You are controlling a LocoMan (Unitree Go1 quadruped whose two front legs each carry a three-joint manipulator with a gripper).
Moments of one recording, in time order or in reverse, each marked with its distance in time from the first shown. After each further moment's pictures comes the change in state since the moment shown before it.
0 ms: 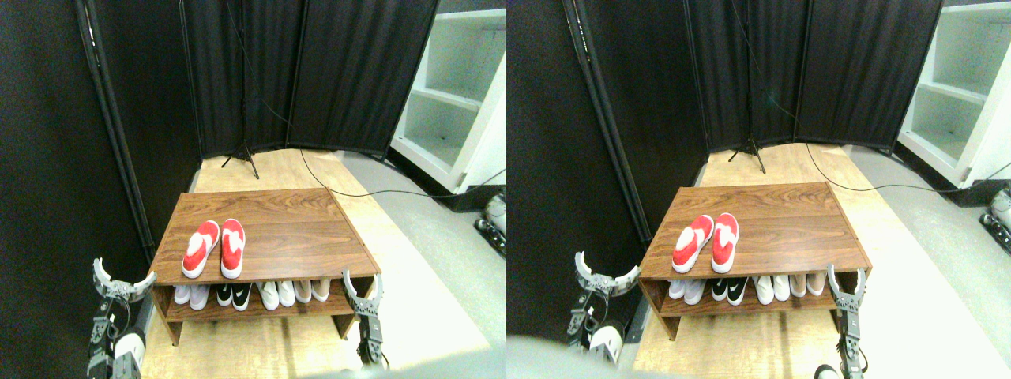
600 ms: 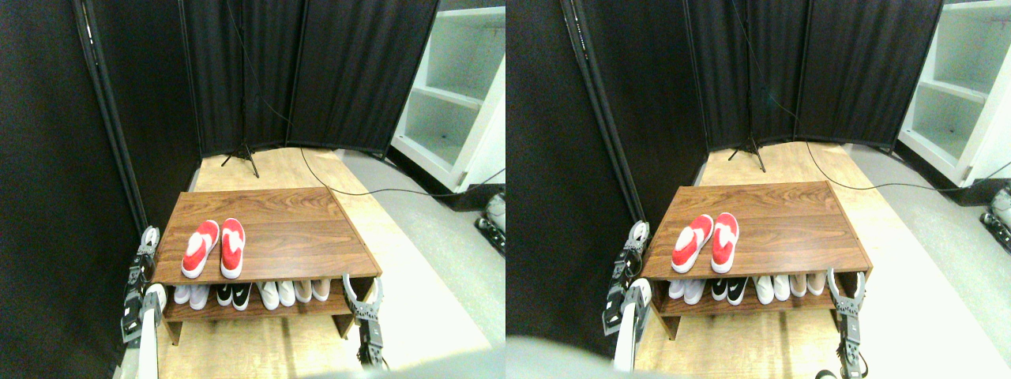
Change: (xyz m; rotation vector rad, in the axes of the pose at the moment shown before) right arm -0.004 -0.002 0.000 0.004 0.006 -0.007; left arm 0.086 0.049 -0.024 -0.009 0.007 0.071
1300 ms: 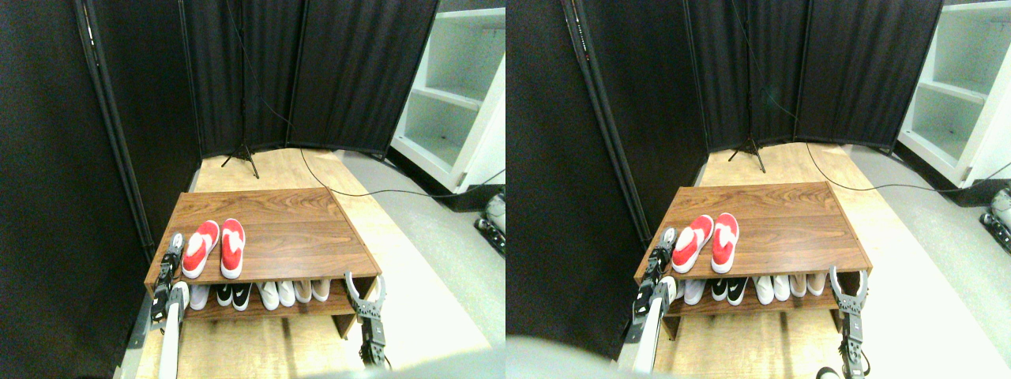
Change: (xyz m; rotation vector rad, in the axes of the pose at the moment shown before) right arm 0.003 0.003 0.004 -0.011 -0.014 0.018; left arm 0.009 0.001 -0.067 -0.118 0.119 0.089
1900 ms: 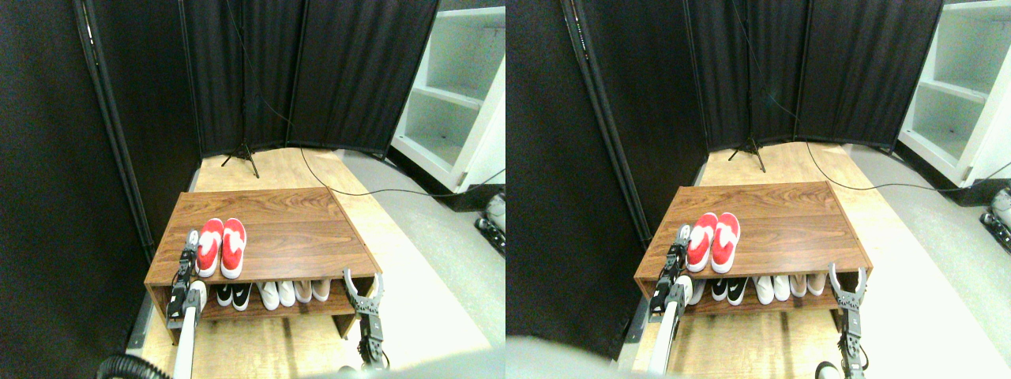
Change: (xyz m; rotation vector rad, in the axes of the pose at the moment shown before) right arm 0.005 -0.004 -0.001 0.008 -0.007 -0.001; left arm 0.000 -0.027 -0.038 -0.007 0.016 -0.002
